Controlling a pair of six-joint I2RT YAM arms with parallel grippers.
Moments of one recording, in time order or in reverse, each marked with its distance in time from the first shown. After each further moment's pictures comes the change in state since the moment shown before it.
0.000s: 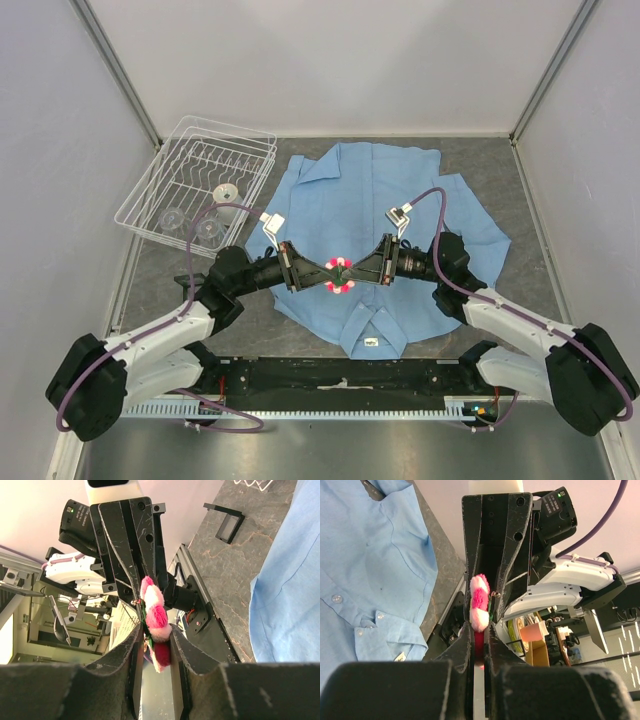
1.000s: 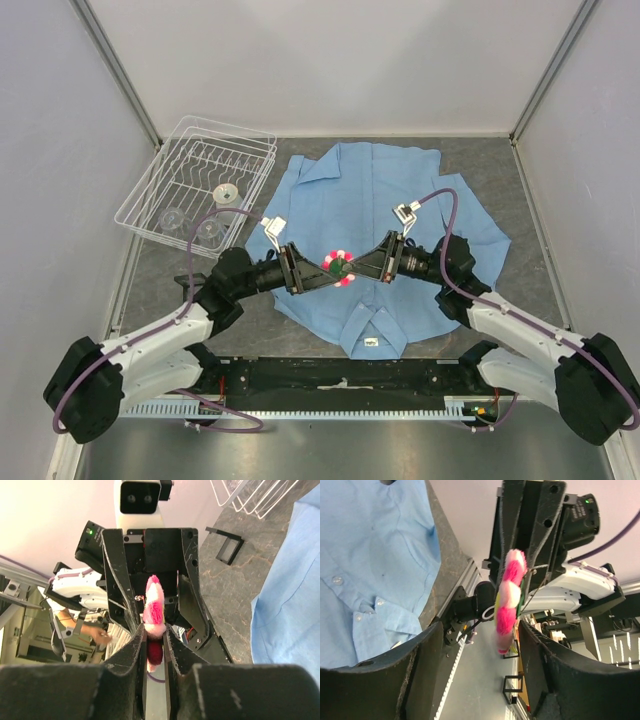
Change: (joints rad) left arm -0.015 -0.019 -0.006 -0.053 -0.026 -0.049; right arm 0.014 -0.045 -0.001 0.022 0.080 0.002
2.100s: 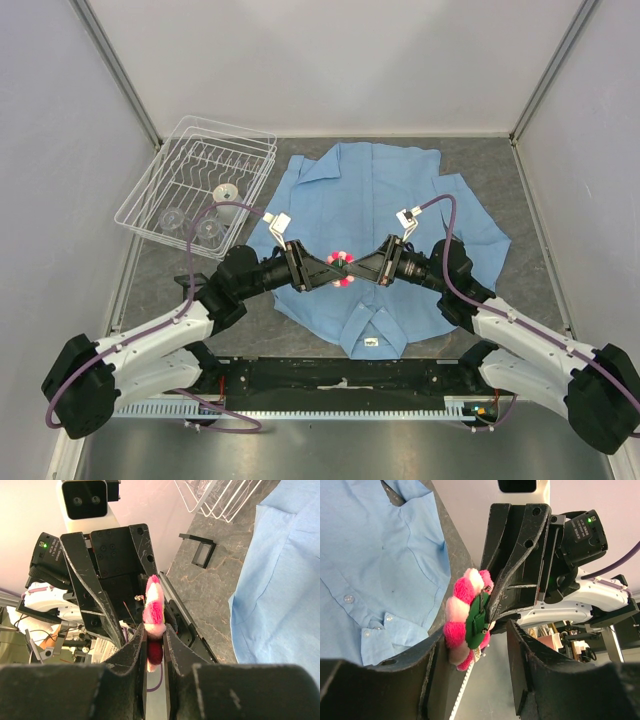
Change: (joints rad) left arm -0.087 -0.006 0.080 -0.123 -0.164 0.098; right arm 0.058 -0.083 0.000 -0.189 0.180 -0.067
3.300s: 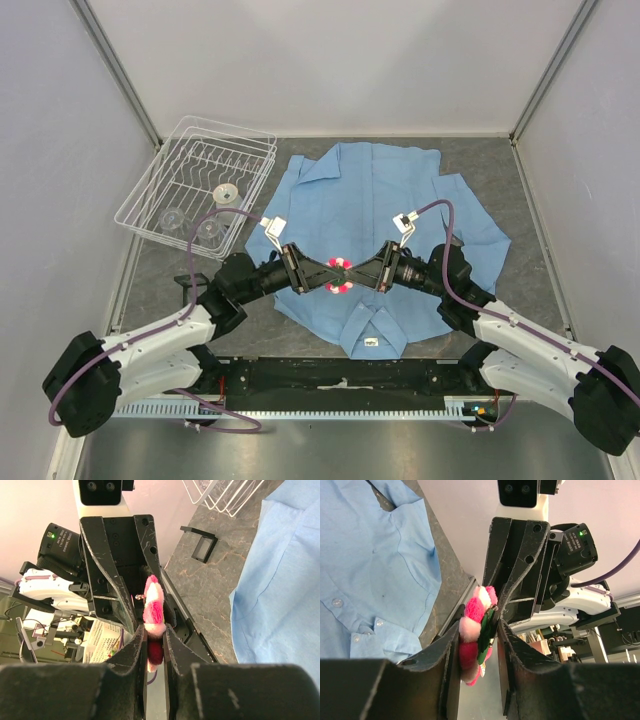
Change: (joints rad) left arm -0.003 0.007 -0.077 0.153 -0.016 -0.071; right arm 0.048 -0.028 -0.008 -0.023 0.026 -0.048
